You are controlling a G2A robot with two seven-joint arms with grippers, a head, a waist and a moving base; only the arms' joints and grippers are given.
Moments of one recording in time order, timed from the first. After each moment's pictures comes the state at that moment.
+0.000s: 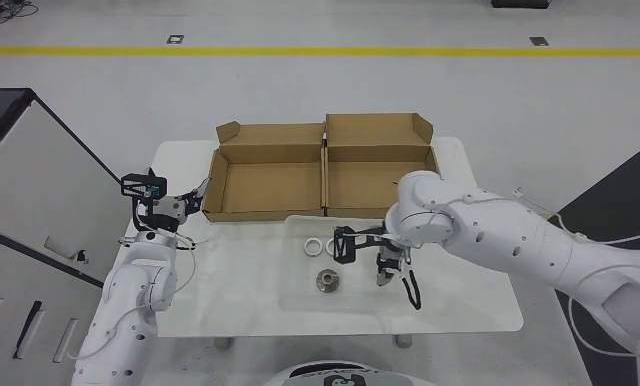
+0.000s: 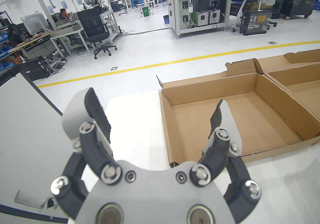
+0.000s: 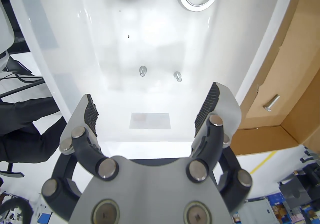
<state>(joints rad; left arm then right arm) 1.73 -1.15 -1.60 -1.80 1.33 0.00 0.00 -0.52 -0.90 0.20 -1.76 -0.45 -0.44 1.38</state>
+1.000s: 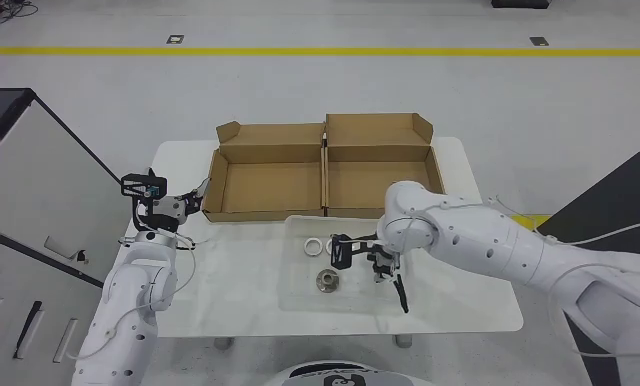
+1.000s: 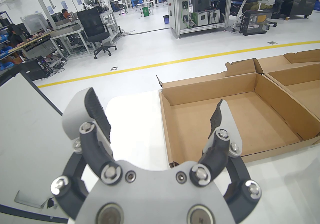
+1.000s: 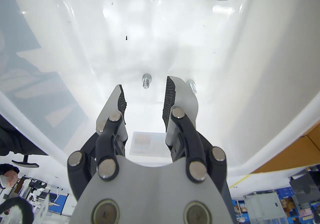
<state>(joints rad) 1.73 -1.15 -1.60 -1.80 1.33 0.00 0.00 -0.57 -0.97 0.17 -1.65 -0.49 -0.40 1.42</state>
